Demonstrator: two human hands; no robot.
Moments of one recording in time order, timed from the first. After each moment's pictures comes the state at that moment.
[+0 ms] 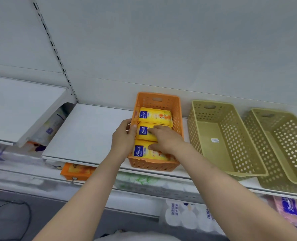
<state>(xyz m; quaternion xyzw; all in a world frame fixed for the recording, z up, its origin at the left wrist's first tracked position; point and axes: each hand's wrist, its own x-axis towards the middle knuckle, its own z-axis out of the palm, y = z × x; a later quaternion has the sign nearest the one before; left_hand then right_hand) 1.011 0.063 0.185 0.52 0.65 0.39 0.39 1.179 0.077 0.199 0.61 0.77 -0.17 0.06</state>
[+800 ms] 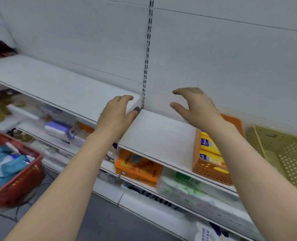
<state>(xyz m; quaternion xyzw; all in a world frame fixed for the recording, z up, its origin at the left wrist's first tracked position) 0.753 -0.010 0.303 0.65 0.69 0.31 0.06 1.002 0.052 0.344 0.49 0.85 0.00 -0.22</state>
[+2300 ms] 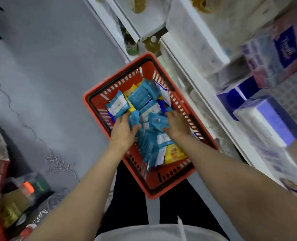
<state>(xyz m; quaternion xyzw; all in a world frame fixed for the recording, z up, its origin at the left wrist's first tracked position) 0.037 -0.095 -0.068 0.21 0.89 0.17 0.37 0.167 0.060 -0.122 0.38 0.85 -0.27 0.26</state>
